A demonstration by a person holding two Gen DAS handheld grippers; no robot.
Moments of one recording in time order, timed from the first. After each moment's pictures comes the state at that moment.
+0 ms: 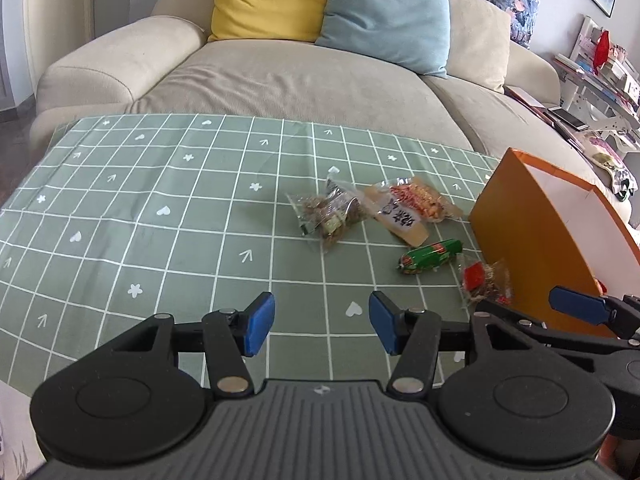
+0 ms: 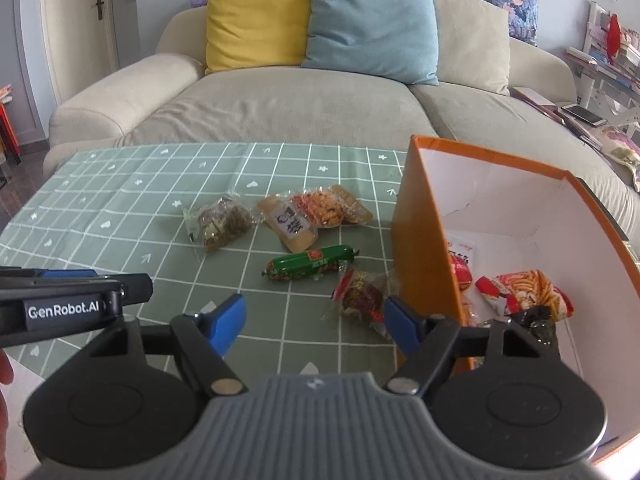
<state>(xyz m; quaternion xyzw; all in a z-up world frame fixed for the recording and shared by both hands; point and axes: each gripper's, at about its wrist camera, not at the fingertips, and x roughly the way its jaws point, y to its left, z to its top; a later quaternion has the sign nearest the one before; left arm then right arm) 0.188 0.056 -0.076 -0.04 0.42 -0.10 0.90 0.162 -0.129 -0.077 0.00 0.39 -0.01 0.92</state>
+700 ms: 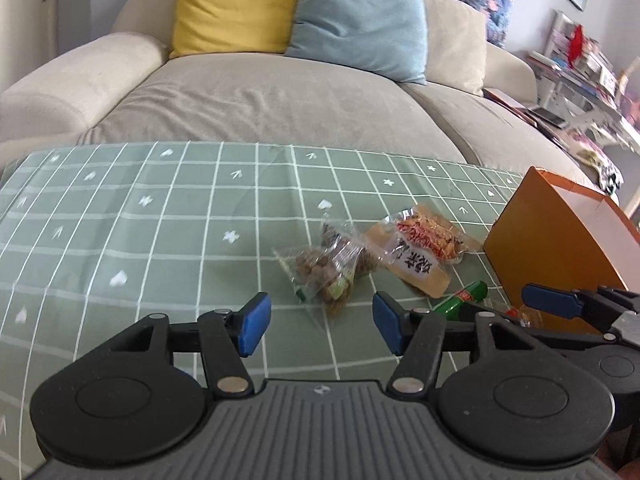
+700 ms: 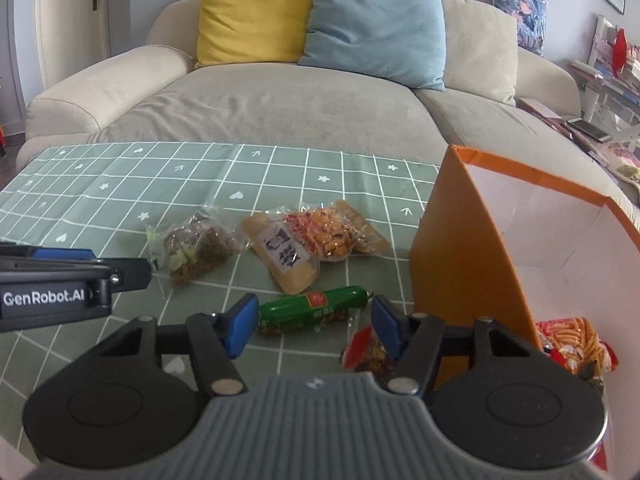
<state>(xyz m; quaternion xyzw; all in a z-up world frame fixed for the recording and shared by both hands) 0.266 0.053 -0.100 -0.02 0.39 -0.16 0.91 0.239 -0.122 -0.115 -0.02 0.38 -0.03 0.92</state>
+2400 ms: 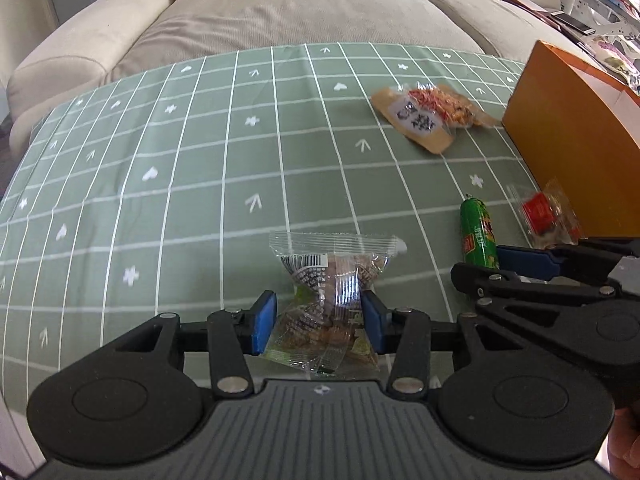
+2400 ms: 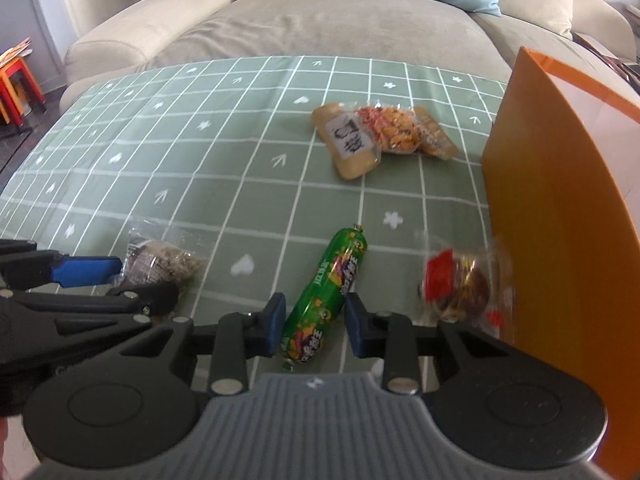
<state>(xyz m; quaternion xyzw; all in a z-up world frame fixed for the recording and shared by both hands) 0.208 0.045 -0.113 0.06 0.51 -0.11 0.85 0.215 -0.105 -0.136 0.01 0.49 0.06 0.87</state>
